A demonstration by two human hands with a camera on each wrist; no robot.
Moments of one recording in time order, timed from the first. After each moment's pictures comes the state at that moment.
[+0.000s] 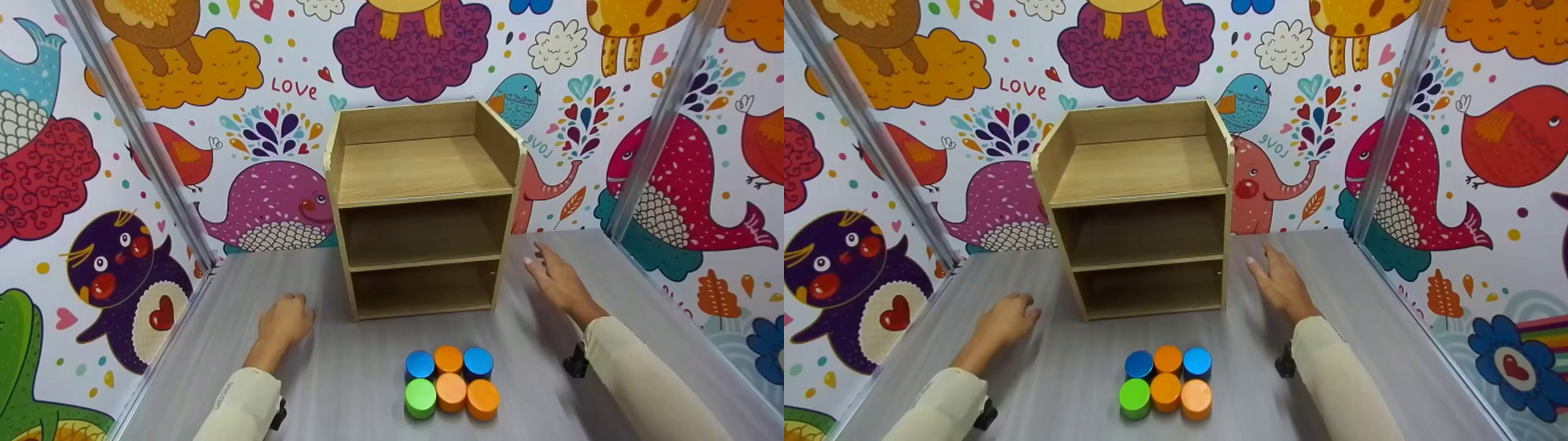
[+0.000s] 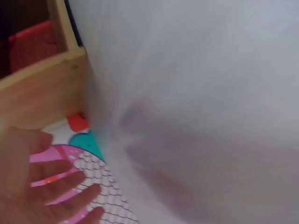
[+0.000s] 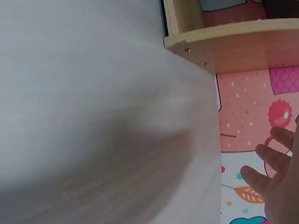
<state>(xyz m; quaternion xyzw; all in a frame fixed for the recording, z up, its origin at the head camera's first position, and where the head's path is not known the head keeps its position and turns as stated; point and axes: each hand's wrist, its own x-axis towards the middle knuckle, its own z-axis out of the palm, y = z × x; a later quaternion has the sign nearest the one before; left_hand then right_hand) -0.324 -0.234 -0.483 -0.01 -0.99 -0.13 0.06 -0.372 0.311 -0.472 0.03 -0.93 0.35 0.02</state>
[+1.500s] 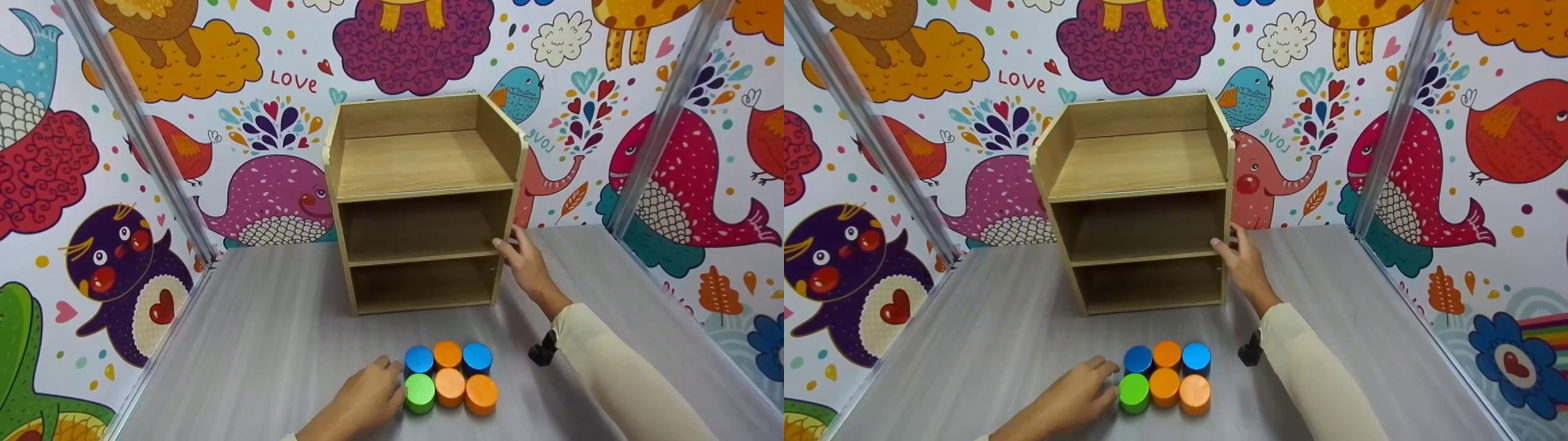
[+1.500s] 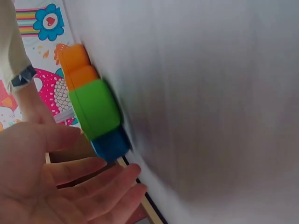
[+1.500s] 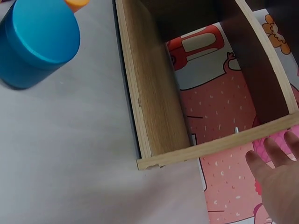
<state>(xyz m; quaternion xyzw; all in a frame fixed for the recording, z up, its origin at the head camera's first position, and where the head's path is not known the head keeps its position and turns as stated) -0.210 -0.090 -0.498 -0.21 -0.96 -0.16 -0.09 -0.380 0.242 -0.451 0.10 -0.79 0.60 0.09</state>
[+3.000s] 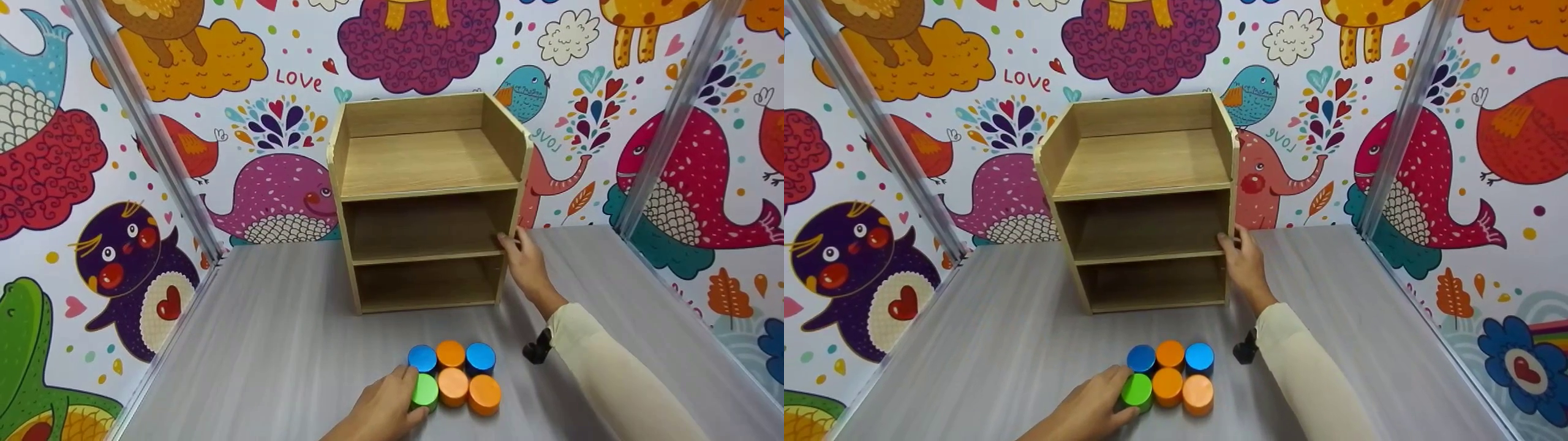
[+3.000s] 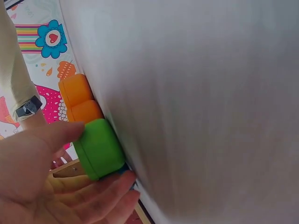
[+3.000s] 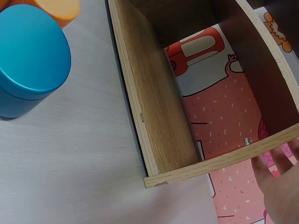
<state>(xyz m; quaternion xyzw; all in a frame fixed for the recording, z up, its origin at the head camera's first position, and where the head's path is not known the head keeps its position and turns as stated) -0.197 -0.062 -0.510 -0.19 -0.97 -0.14 -0.09 -0.360 0.221 -0.426 0.05 -0.80 0.59 0.10</state>
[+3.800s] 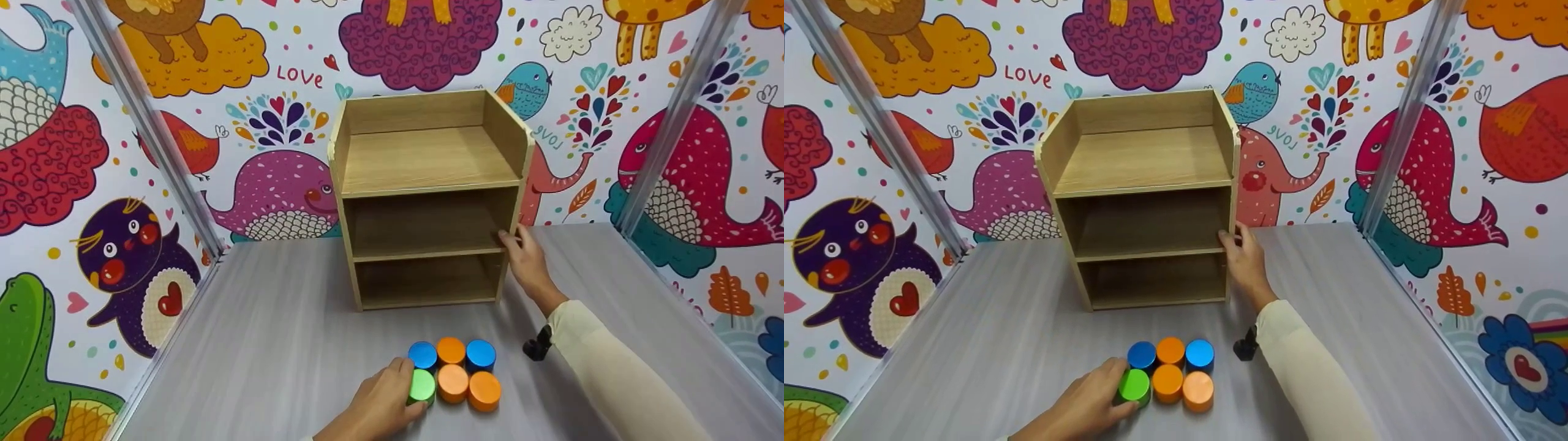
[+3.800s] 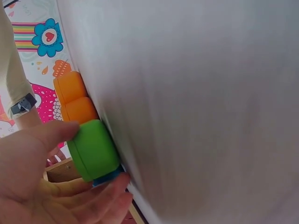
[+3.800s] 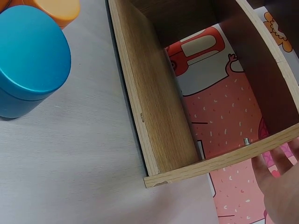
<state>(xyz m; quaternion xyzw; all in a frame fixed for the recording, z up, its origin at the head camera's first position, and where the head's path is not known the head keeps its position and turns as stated) -0.198 -0.068 -0.514 -0.19 -0.97 -0.13 -0.05 -0.387 0.232 -0.455 0.05 -0.79 0.59 0.11</state>
